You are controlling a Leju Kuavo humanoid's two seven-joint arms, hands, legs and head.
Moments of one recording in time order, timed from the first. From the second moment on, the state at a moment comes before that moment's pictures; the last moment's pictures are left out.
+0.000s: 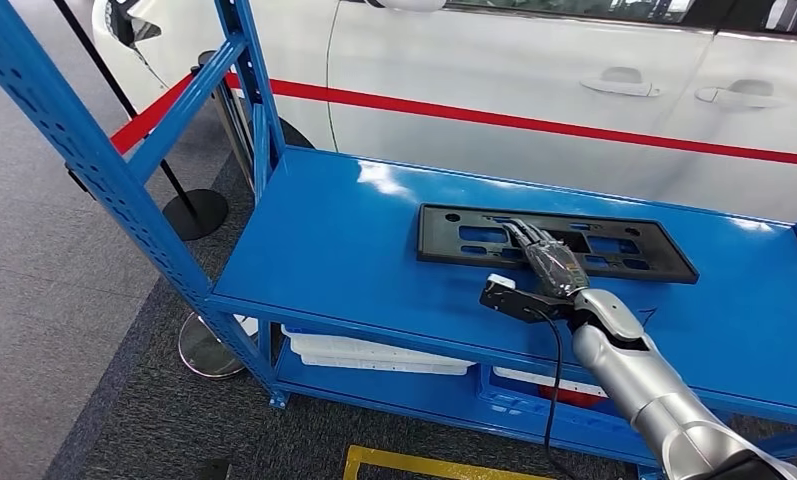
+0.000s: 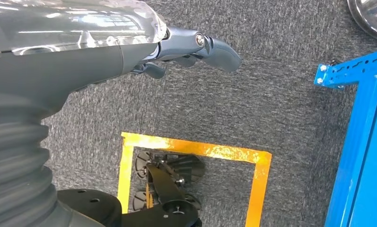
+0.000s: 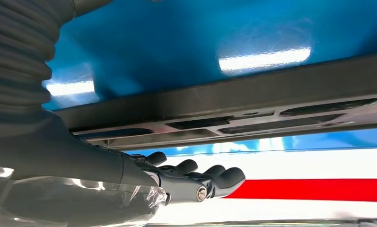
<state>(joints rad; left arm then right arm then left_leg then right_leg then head) -0.09 -0.14 0.39 -0.19 -0.17 0.22 -0.44 -0.70 -0.20 0.67 -0.80 0.65 -0.32 -0.22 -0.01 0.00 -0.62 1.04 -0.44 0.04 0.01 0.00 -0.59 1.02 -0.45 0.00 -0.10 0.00</state>
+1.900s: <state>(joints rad) -0.09 -0.15 0.37 -0.19 -0.20 0.22 -0.43 -0.50 -0.27 0.61 -1.07 0.75 -0.33 -0.18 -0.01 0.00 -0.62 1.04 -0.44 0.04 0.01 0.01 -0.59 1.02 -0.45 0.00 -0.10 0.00</state>
